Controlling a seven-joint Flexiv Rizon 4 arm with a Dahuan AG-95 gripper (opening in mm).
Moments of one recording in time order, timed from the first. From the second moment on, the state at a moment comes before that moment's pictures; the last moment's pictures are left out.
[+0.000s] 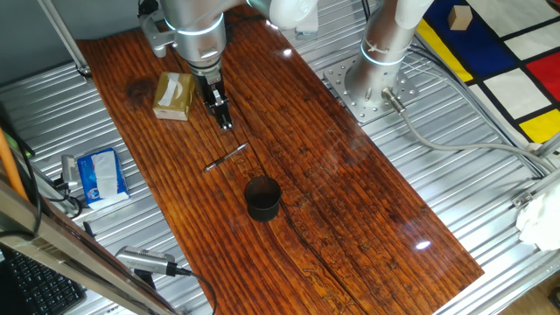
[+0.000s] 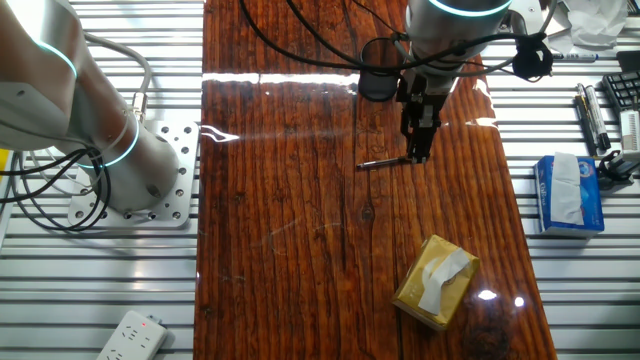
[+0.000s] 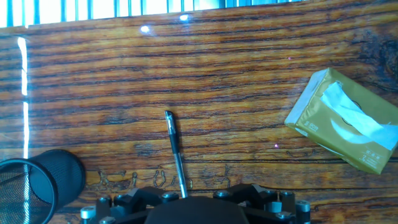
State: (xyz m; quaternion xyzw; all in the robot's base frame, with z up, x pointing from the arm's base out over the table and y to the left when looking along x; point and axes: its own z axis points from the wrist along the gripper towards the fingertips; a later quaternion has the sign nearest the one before) arm 0.500 0.000 0.170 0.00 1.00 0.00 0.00
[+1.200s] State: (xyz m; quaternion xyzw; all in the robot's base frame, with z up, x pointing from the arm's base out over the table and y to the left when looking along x) arm 0.500 0.000 0.171 -0.13 0.99 0.02 0.00
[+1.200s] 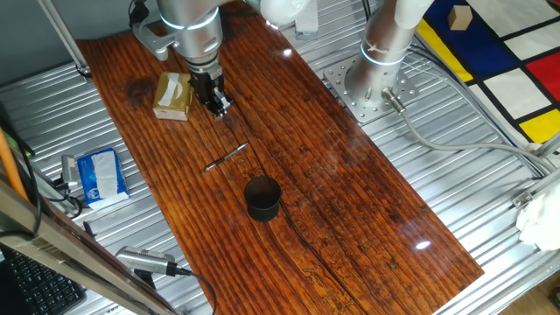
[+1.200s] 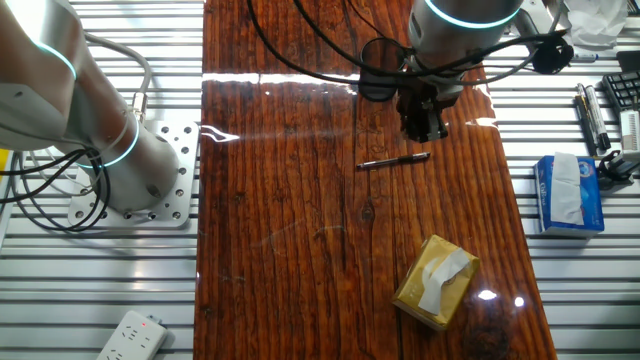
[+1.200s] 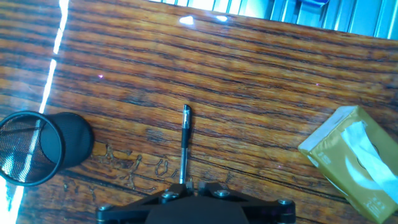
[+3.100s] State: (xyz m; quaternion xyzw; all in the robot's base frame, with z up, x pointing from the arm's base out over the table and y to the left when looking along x) arm 0.497 0.003 0.170 -0.12 0.99 0.05 0.00
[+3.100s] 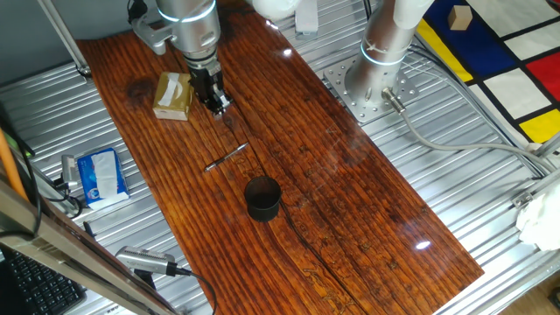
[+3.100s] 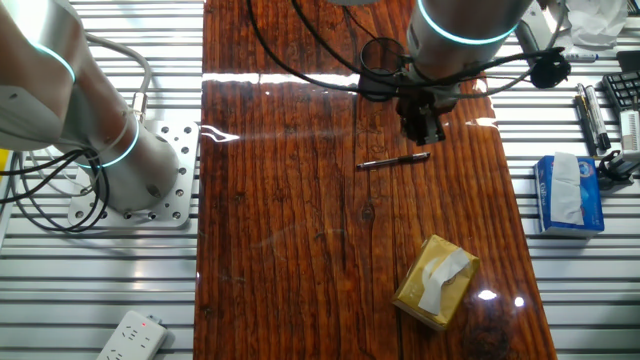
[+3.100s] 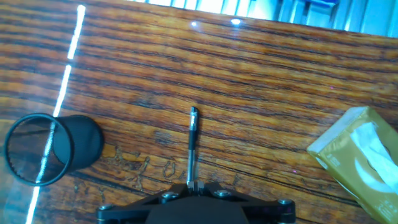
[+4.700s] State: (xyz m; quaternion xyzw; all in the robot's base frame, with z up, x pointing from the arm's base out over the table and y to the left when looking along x) arm 0.497 0.025 0.063 -0.12 0.99 0.03 0.02
